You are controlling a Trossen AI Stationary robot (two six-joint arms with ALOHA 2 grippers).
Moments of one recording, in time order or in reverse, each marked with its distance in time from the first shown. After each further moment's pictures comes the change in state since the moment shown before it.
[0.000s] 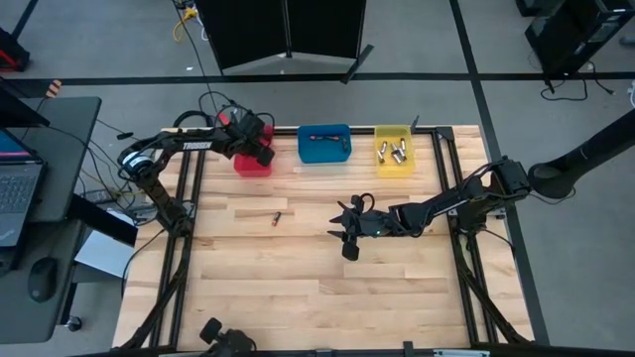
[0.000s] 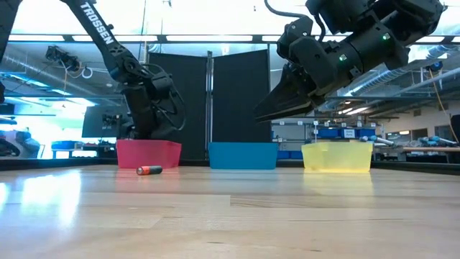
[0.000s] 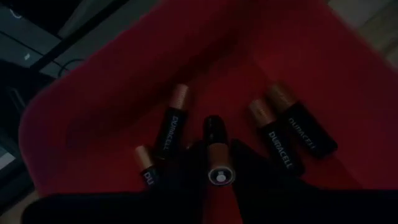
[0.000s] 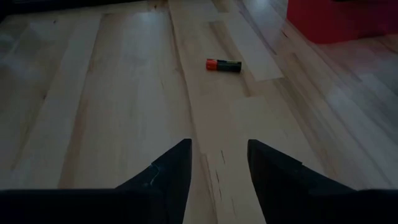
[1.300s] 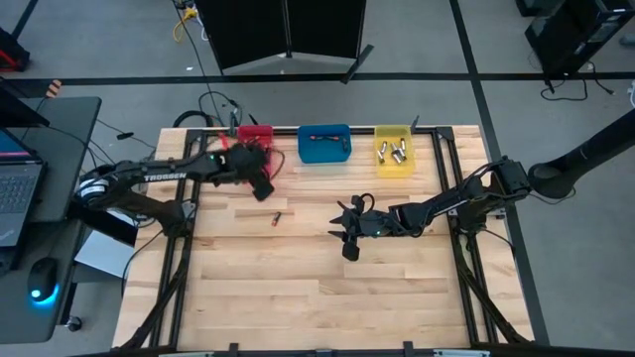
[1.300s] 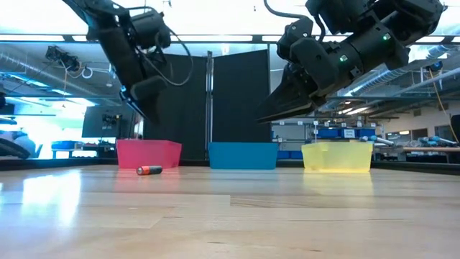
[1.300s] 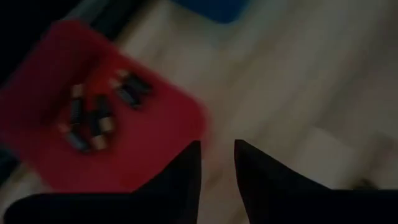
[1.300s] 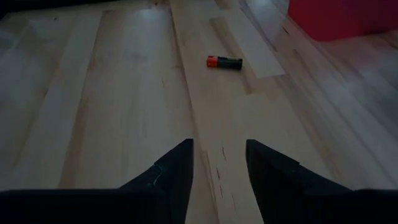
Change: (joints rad) left arm -0.438 -0.406 -0.060 -0.321 -0.060 -0.085; right arm 0.000 0.000 0.000 -0.009 -0.006 0.004
